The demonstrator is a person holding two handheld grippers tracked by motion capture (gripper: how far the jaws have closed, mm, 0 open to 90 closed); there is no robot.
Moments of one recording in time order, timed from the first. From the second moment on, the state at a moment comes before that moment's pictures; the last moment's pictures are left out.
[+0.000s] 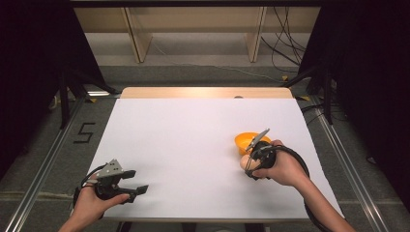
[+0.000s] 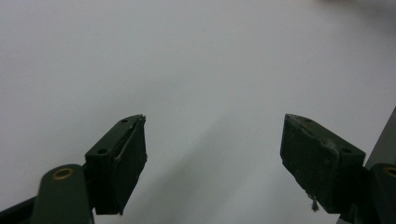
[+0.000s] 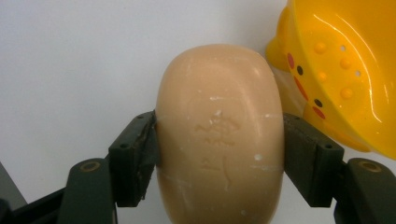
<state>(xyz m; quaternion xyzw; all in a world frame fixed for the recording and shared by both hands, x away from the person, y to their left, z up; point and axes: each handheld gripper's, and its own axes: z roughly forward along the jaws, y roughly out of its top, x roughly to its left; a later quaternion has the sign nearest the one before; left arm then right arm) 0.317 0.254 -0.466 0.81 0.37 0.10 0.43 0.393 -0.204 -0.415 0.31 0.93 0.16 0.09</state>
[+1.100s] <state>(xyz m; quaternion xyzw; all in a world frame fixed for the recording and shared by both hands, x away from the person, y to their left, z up) 0.319 0.255 -0.466 0.82 0.37 0.11 0.42 0.398 -0.218 -0.399 0.32 0.93 0.17 0.11</state>
